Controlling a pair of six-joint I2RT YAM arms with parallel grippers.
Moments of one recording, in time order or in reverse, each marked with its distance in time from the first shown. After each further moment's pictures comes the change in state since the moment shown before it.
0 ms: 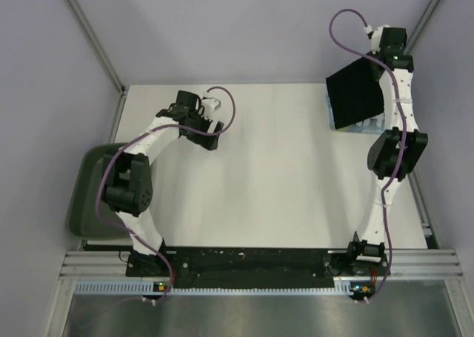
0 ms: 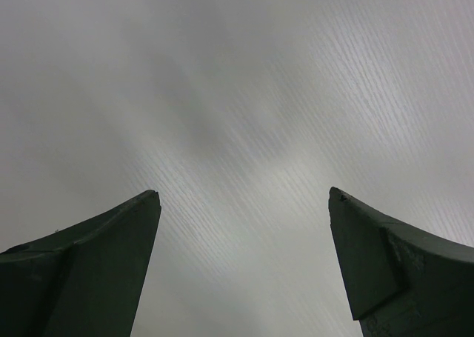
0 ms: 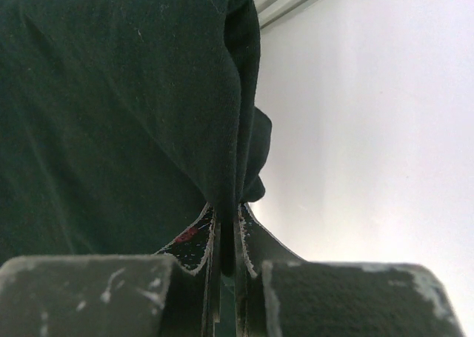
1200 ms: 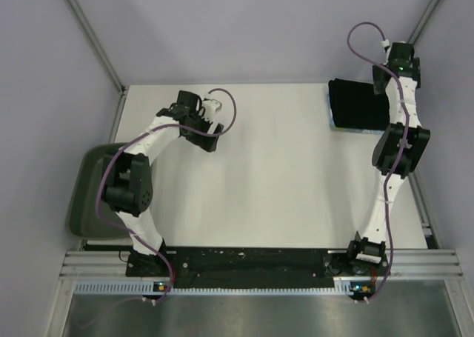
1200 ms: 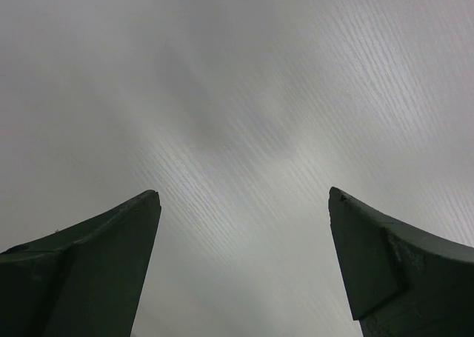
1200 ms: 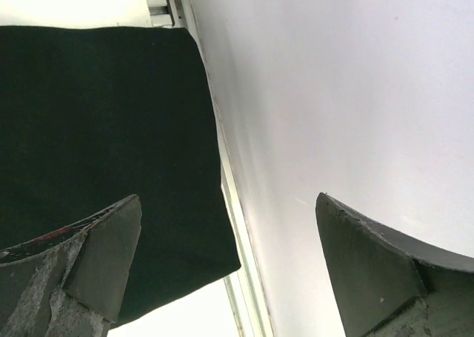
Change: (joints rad) left arm -0.006 0.000 0.011 -0.044 -0.022 0.037; right arm -0.104 0.146 -0.041 0.132 0.095 0.099
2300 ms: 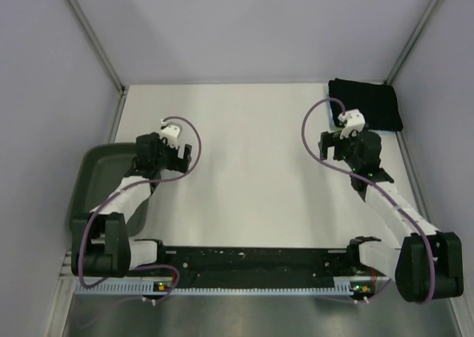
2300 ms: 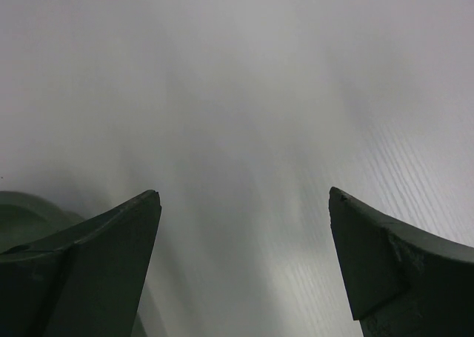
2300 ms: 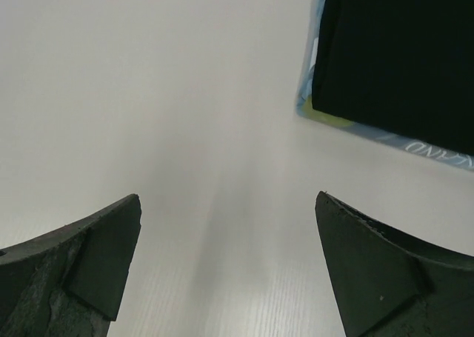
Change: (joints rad) left arm 0.208 -0.529 -0.727 0.612 0.034 -0.037; right arm 0.336 -1.249 -1.708 0.765 -0.469 0.253
